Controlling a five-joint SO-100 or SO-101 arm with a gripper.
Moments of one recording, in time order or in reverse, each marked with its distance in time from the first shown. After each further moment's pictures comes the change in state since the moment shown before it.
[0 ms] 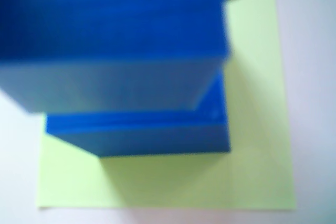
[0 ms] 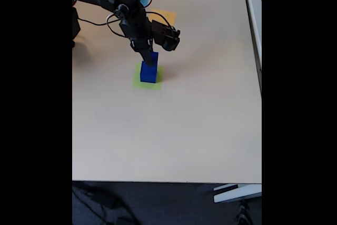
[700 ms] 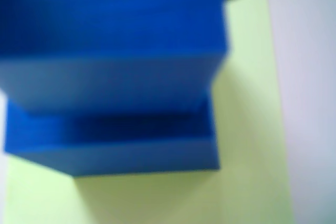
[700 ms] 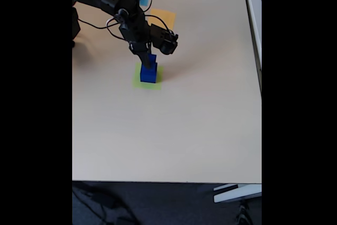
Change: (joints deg) arm -0.1 0.0 4.6 -3.0 1.5
